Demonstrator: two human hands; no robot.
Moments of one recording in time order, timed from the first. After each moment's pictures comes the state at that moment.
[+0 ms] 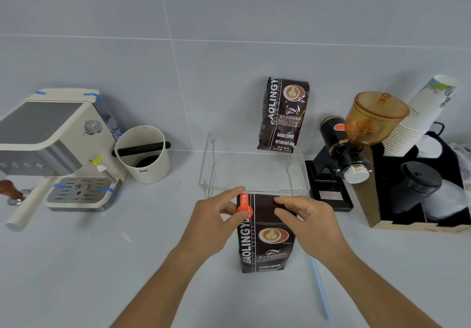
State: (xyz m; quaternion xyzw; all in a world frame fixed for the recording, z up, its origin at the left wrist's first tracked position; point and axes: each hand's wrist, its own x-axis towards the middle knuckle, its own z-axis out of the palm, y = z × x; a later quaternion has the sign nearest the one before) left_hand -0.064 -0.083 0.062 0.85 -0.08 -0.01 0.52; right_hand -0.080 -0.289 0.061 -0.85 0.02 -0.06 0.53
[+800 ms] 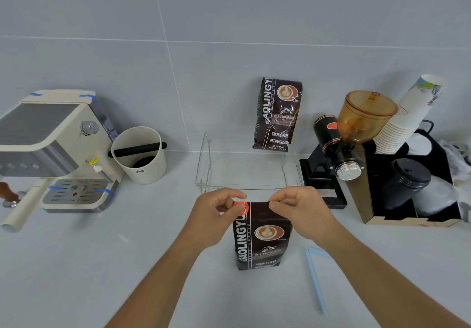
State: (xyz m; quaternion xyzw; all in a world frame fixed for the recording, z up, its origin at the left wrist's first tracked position) left_hand -0.054 -0.086 0.055 0.81 -0.11 -0.03 0.57; right_hand -0.065 -0.293 0.076 -0.82 0.06 0.08 0.56
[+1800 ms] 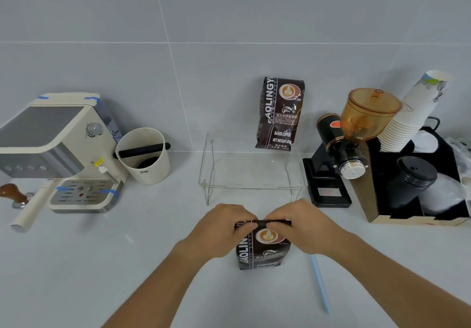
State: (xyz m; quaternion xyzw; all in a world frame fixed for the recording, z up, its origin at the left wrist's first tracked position) left_hand -0.058 -0.090 0.041 0.89 -0.29 -0.06 0.35; right_hand -0.073 -0.300 0.067 -0.93 -0.19 0.12 0.30
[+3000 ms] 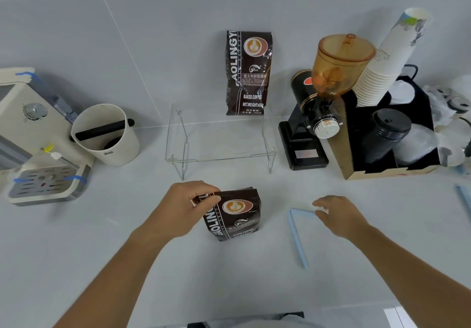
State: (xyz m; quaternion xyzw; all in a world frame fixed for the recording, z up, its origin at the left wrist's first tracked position) left_hand -0.061 -0.082 0.031 0.88 -0.21 -0.06 0.42; right_hand -0.104 -0.445 -0.067 -0.96 0.11 0.16 0.19
